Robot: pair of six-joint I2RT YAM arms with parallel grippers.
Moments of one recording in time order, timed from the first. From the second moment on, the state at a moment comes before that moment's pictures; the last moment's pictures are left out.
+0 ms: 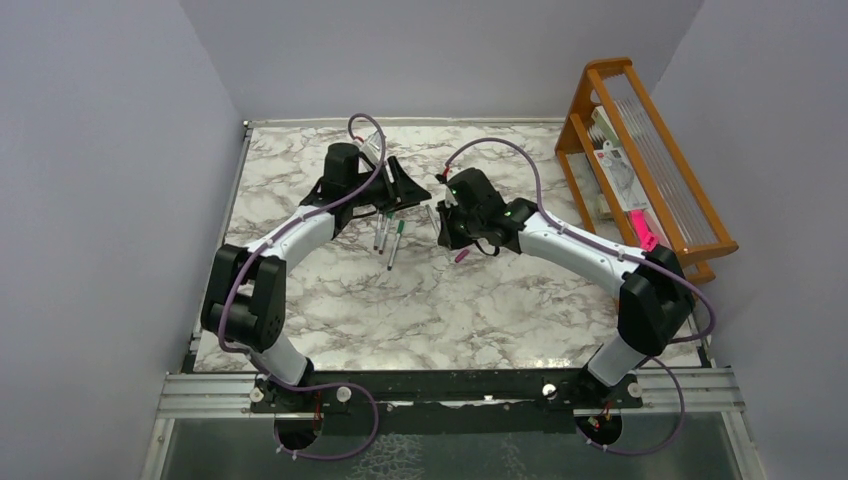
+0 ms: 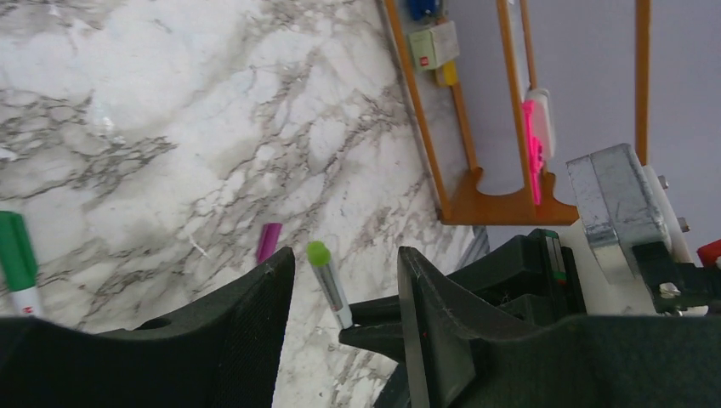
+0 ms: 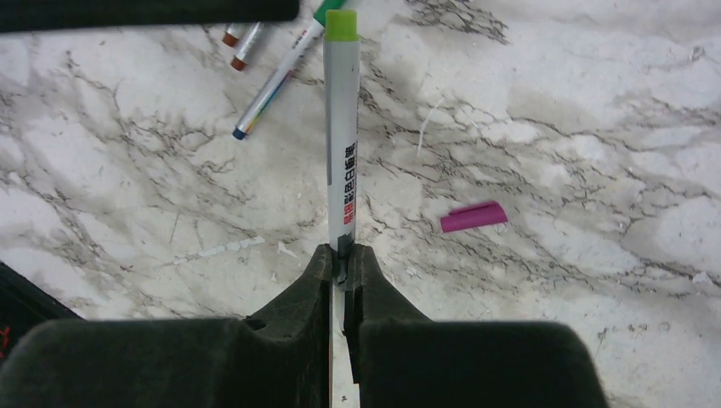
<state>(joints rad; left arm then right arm) -0.30 1.61 1.06 0.10 0.66 -0.78 0.77 1.65 1.27 -0.46 0.03 0.33</state>
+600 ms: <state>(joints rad) -0.33 1.65 1.05 0.17 0.76 -0.82 0.77 1.62 1.26 -0.37 -0.04 0.26</state>
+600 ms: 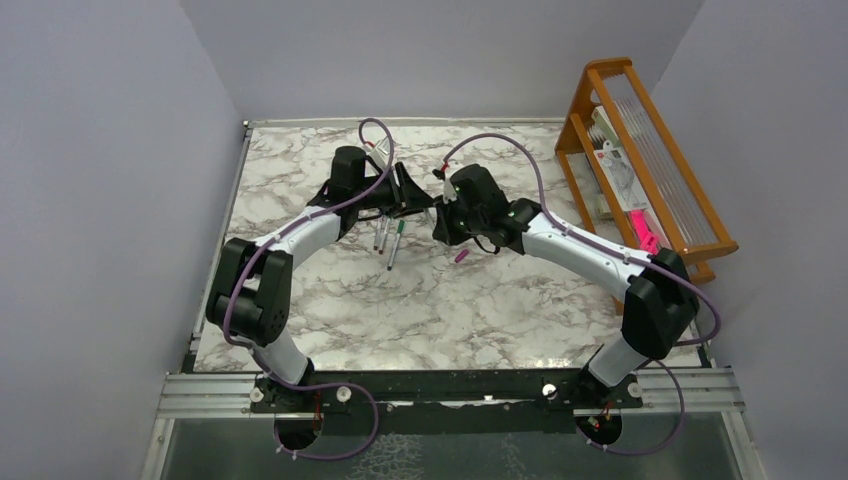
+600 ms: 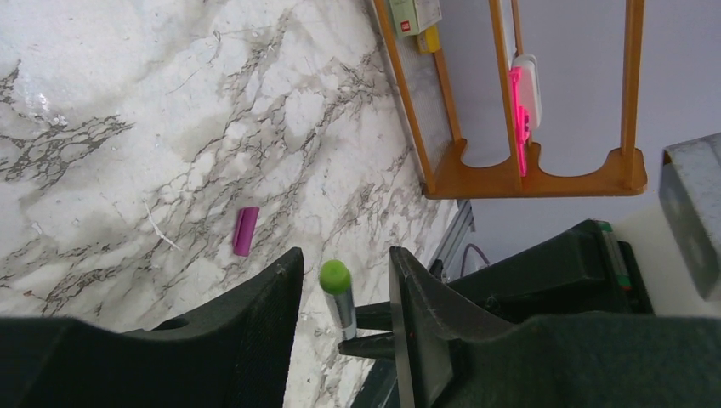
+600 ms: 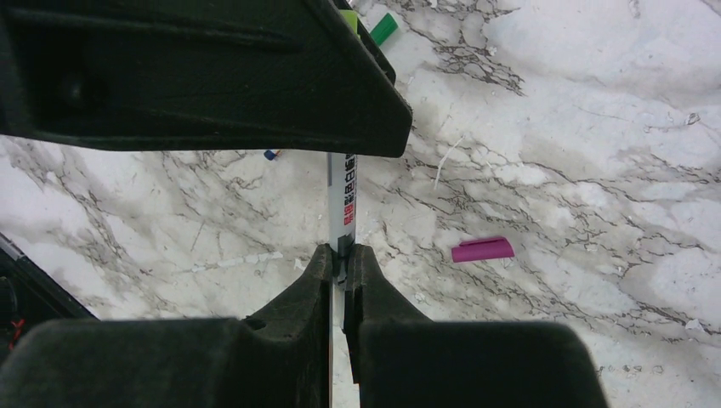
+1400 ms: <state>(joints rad) -0.35 1.70 1.02 0.29 0.81 -0.98 0.77 1.51 1.18 -0.27 -0.01 0.32</state>
